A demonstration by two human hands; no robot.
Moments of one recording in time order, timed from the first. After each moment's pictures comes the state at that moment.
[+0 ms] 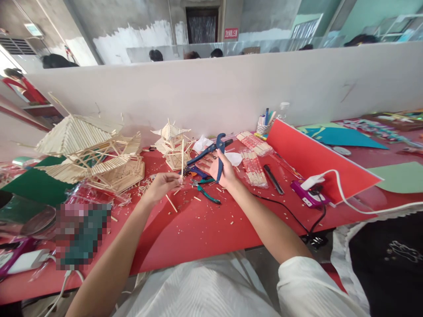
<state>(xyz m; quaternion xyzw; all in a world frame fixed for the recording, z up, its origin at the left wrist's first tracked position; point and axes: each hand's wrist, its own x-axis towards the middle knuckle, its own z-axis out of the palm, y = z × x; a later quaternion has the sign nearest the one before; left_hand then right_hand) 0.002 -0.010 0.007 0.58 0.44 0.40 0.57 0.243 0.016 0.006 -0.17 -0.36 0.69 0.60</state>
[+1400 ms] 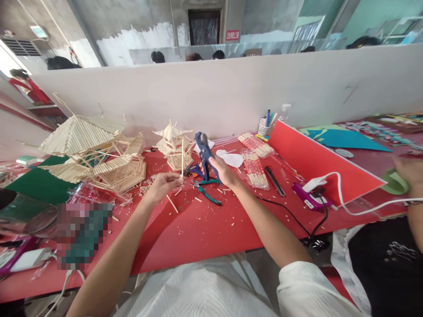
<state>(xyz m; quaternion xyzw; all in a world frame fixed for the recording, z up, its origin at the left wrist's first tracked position) 0.002 -0.010 0.009 0.55 0.44 0.42 0.58 0.250 0.008 0.017 -0.29 -0.64 0.49 0.52</state>
